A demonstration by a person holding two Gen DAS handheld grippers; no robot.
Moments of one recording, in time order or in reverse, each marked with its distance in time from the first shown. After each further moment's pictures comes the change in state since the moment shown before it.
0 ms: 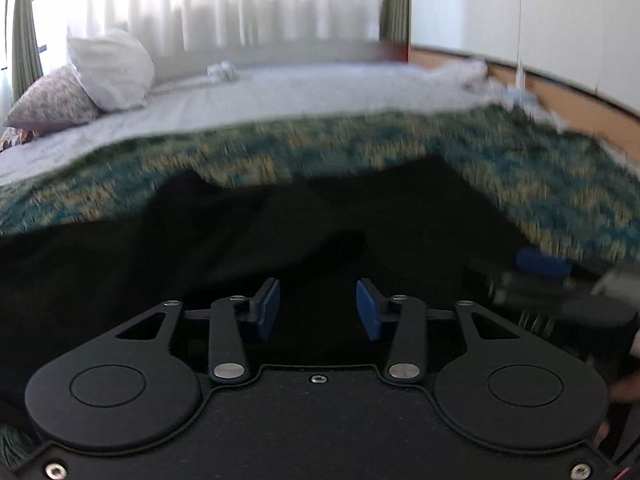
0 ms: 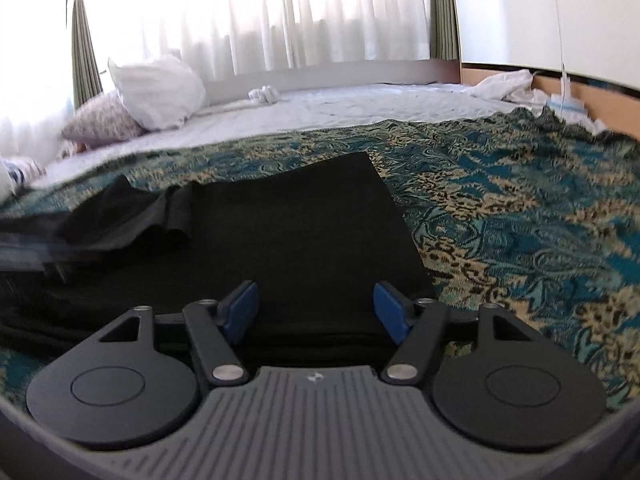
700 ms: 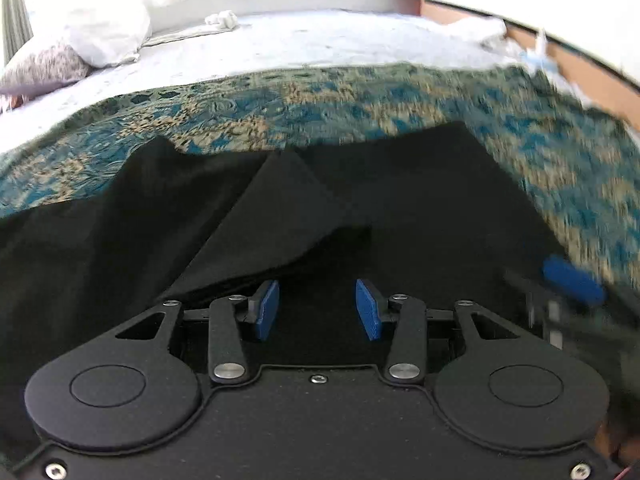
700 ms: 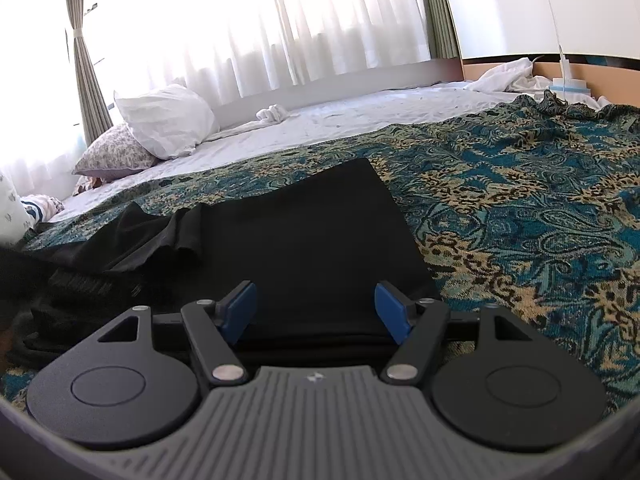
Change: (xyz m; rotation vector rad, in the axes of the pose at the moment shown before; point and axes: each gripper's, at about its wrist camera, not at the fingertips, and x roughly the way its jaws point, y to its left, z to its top) left arm 0.058 0.004 0.041 -0.059 0.145 -0.001; right arm -0.003 -0.008 -0.005 0.075 -0.043 0.050
